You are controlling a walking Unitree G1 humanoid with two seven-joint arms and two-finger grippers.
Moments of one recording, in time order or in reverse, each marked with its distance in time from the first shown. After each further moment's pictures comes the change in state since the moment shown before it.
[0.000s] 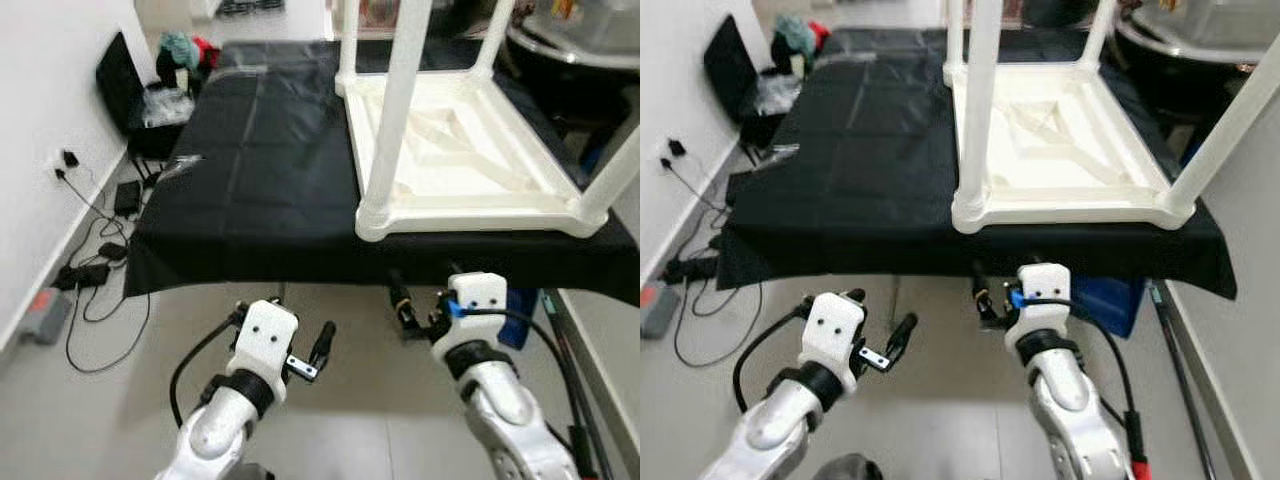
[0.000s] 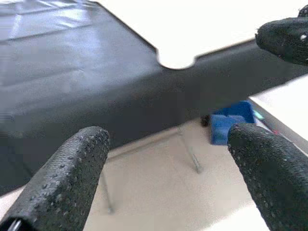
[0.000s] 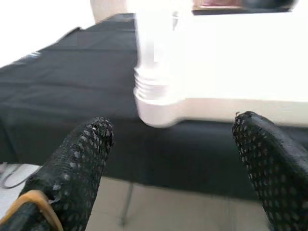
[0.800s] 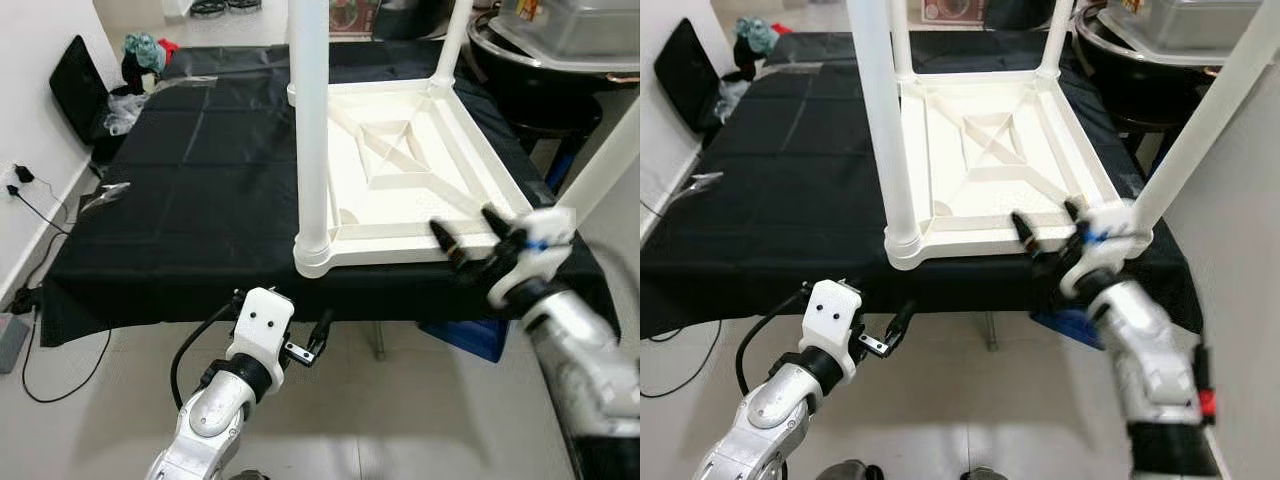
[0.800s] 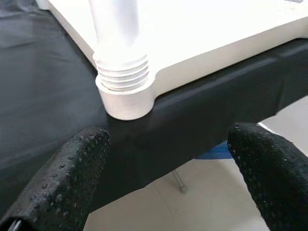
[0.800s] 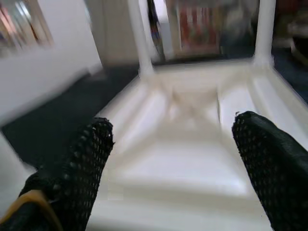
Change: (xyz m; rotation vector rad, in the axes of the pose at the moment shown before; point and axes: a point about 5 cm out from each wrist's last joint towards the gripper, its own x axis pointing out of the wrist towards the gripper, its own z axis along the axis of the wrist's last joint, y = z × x) left arm 0.006 0.006 -0.007 -0.028 0.008 0.016; right arm 0.042 -0.090 0.075 0.105 -0.149 0.135
